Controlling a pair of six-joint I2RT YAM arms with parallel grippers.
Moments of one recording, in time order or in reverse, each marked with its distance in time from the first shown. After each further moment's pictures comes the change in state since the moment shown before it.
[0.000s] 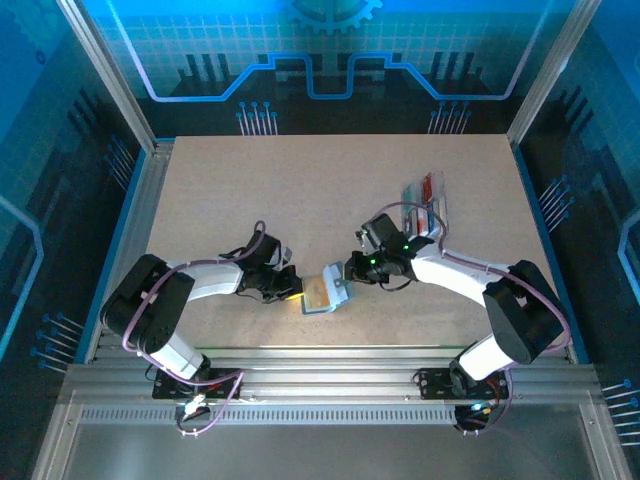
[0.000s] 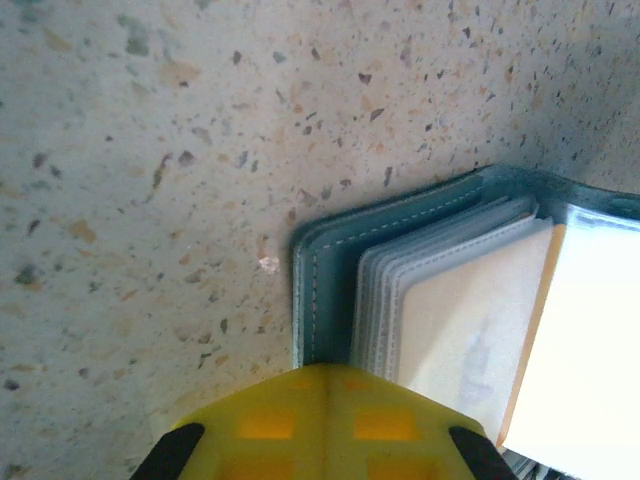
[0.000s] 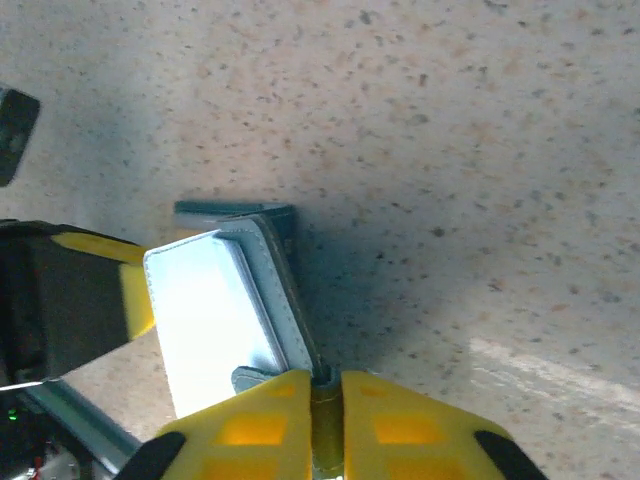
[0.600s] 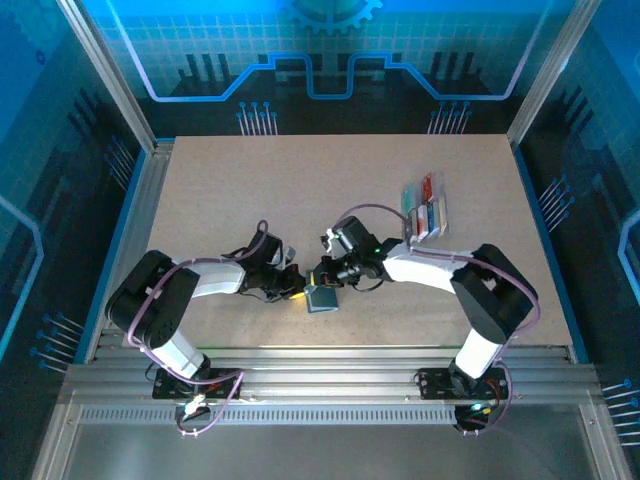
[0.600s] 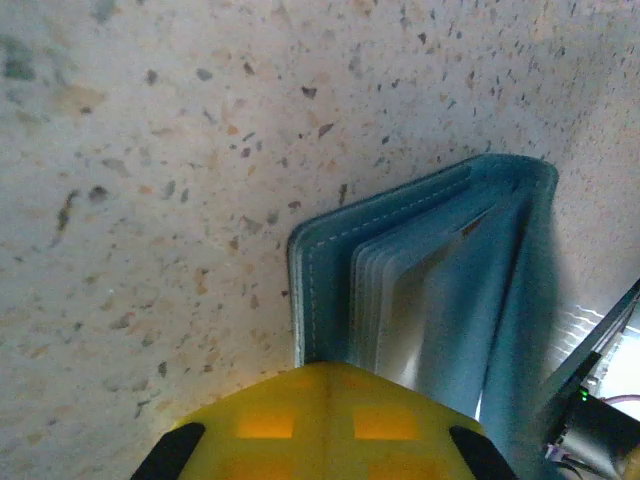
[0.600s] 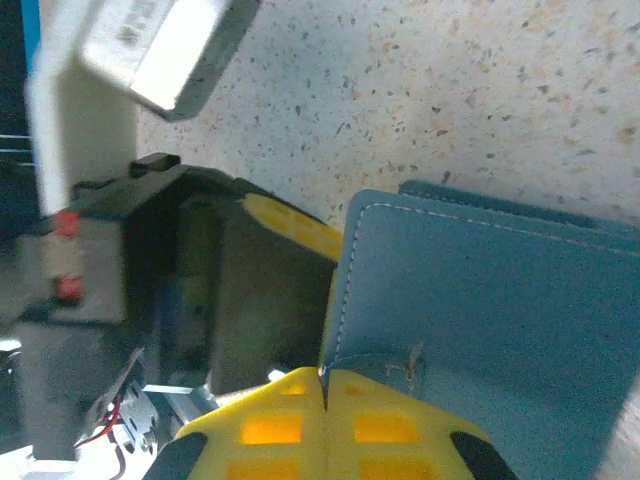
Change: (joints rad) left arm -0.002 0.030 0.000 0.074 0.047 -0.017; right arm 0.126 0.194 0.085 0.201 -0.151 0.036
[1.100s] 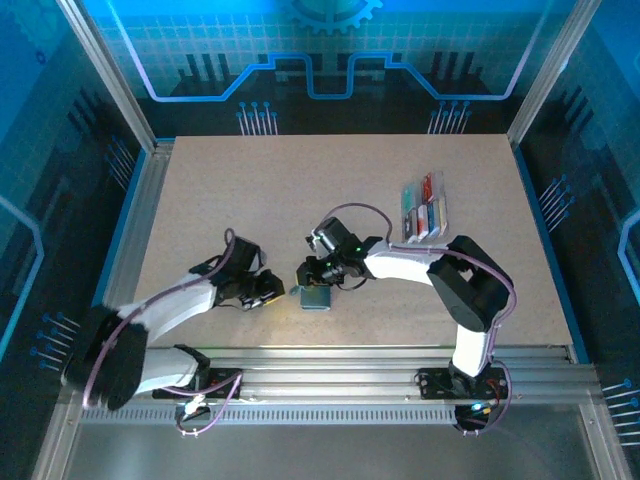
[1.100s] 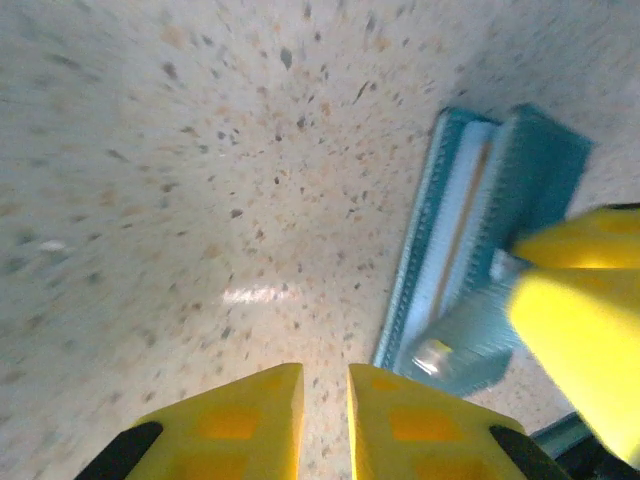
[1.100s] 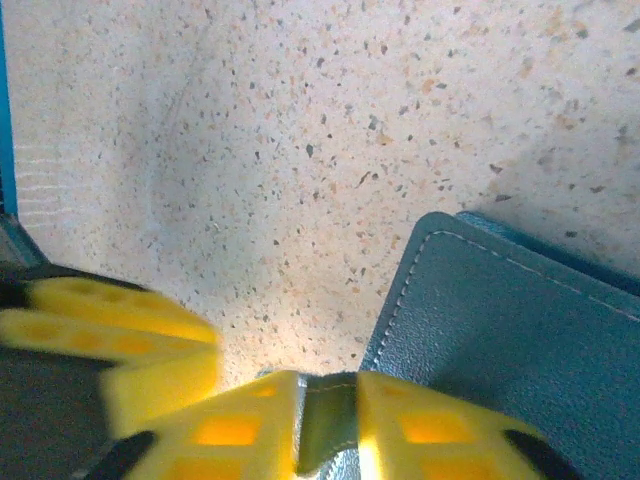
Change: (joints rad) left arm 0.061 -0.424 -0.084 -0.349 -0.204 -0.045; right arm 0.062 0.122 0.119 -0.012 0.073 0.008
